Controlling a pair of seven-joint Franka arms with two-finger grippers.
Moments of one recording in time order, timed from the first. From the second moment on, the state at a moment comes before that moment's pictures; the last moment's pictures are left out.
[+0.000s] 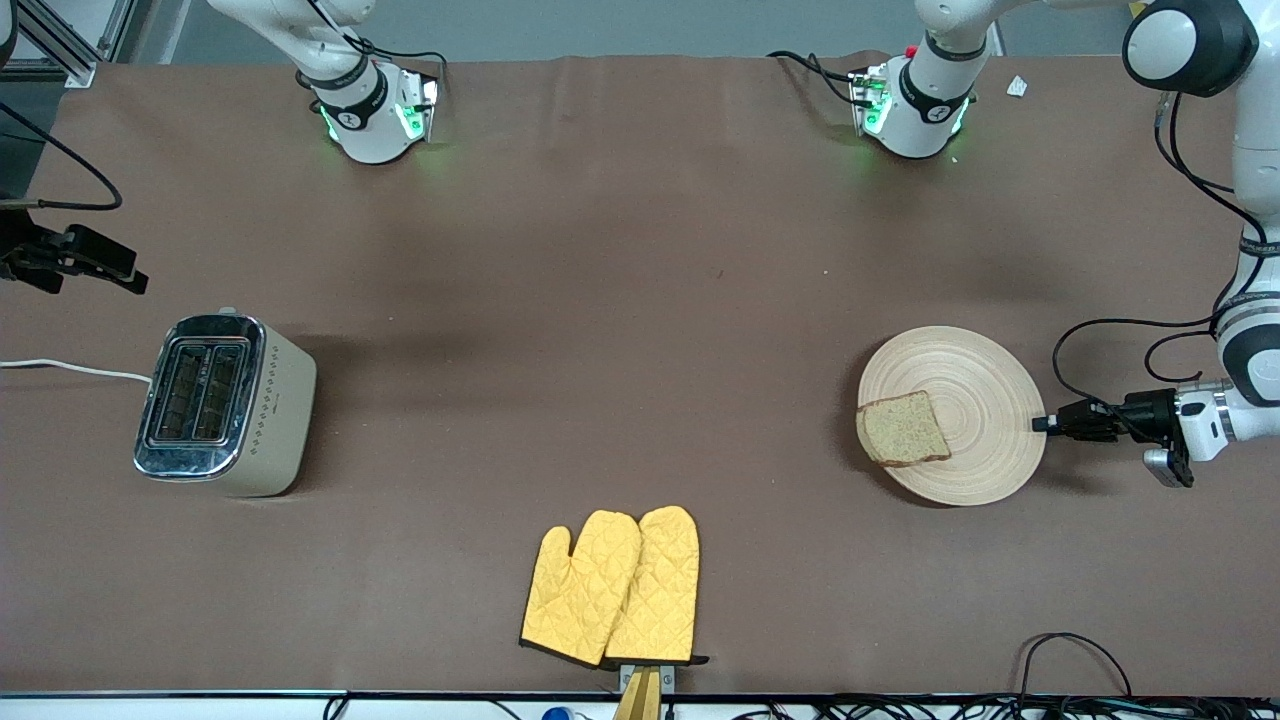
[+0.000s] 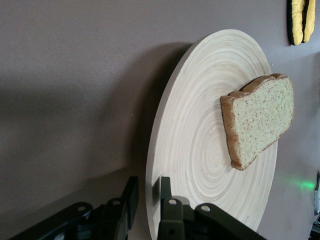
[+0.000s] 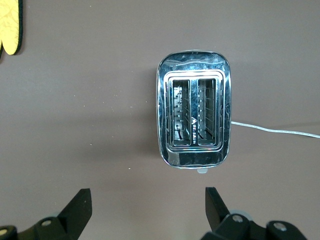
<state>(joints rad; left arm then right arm) 0.49 0.84 -0.10 -1.48 -0.60 1.83 0.91 -0.10 0.03 0.02 -1.56 0.02 1.56 -0.05</state>
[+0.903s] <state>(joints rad) 0.49 0.85 -0.11 -1.47 -0.64 1.80 0.91 -0.10 0.03 0.02 -1.56 0.02 1.56 -0.05</state>
